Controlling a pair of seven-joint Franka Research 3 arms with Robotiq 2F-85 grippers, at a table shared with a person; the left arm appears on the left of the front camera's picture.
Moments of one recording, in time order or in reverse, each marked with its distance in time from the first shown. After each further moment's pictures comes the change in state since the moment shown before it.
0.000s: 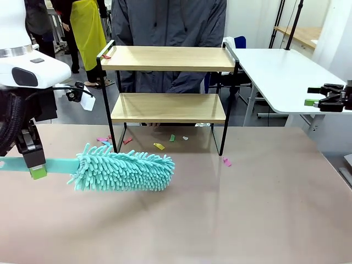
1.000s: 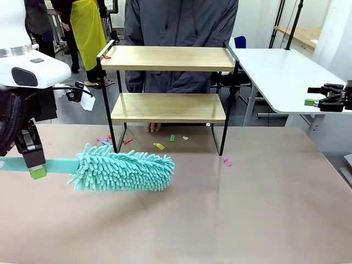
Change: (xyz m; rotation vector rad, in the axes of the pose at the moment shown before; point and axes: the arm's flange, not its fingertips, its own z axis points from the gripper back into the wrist) left arm 0.000 0.000 0.000 0.000 0.000 0.000; right arm 0.000 0.000 0.000 0.000 0.000 0.000
